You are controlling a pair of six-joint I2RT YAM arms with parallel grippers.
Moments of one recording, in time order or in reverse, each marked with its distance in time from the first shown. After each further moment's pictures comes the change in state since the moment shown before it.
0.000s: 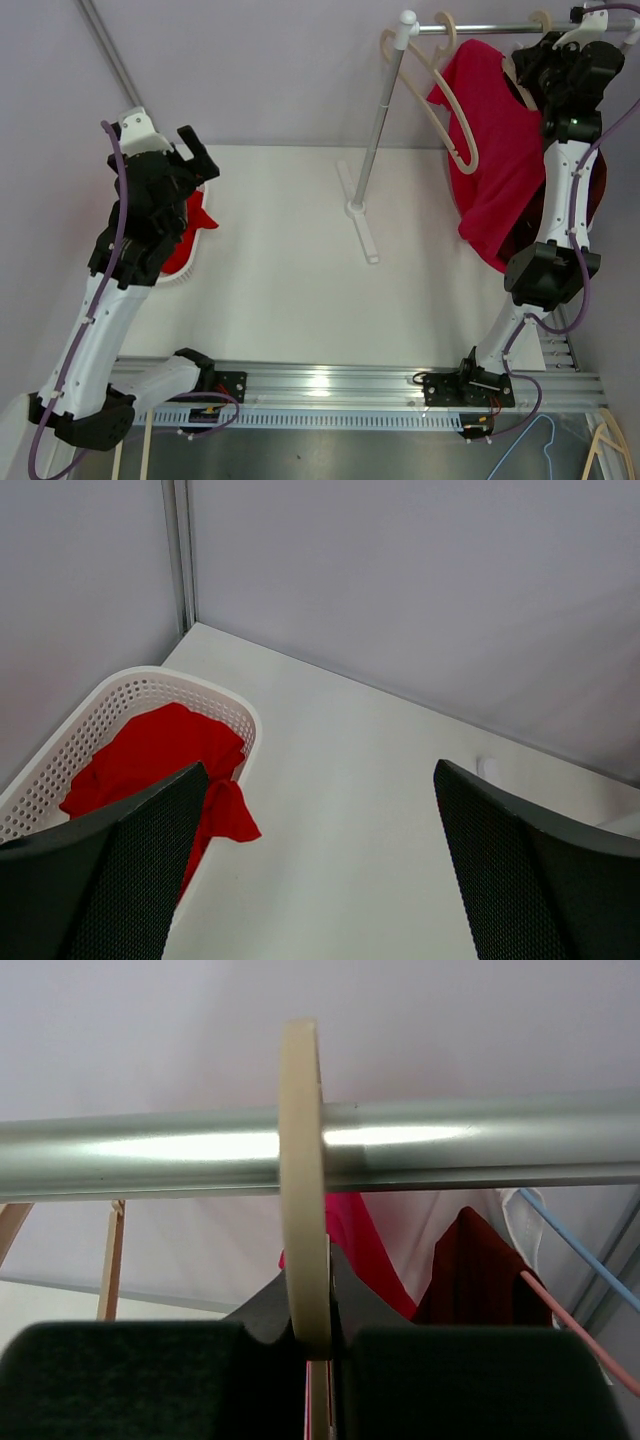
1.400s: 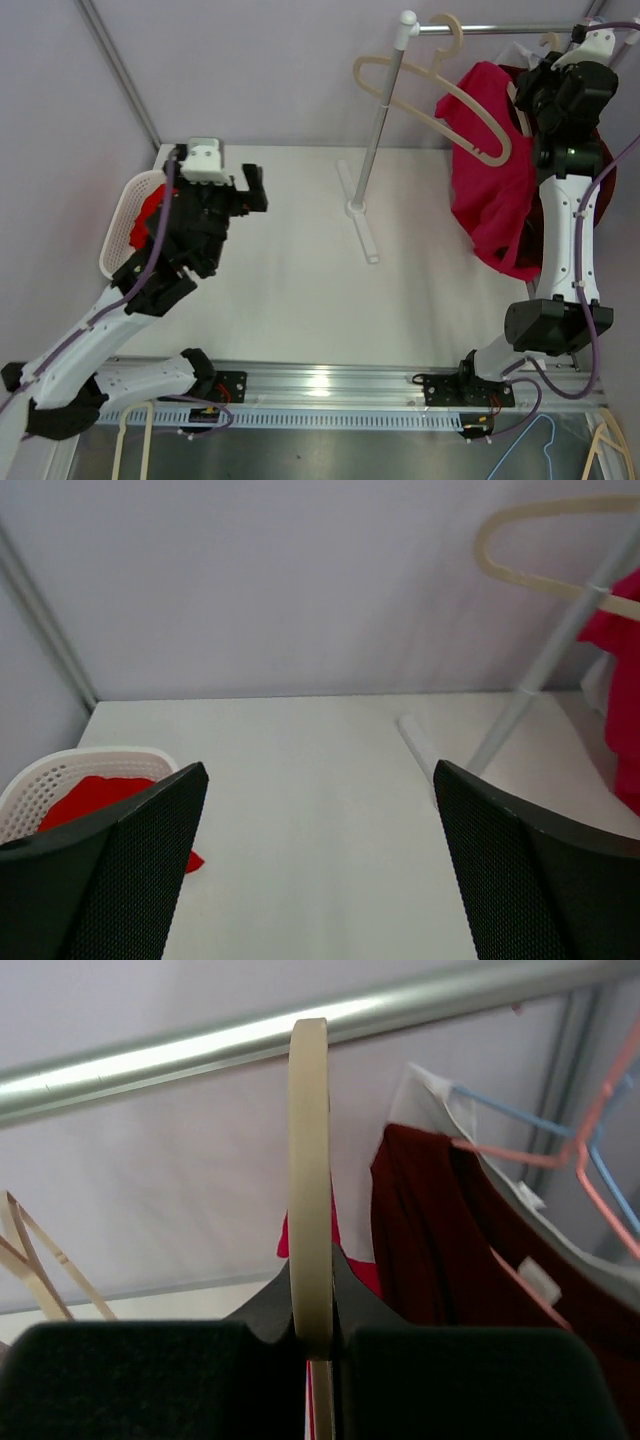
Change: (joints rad) left arm -0.410 -0.095 -0.152 0.221 -0.126 0.264; right arm 0.092 -0.323 -0.272 -0.116 0.315 0.008
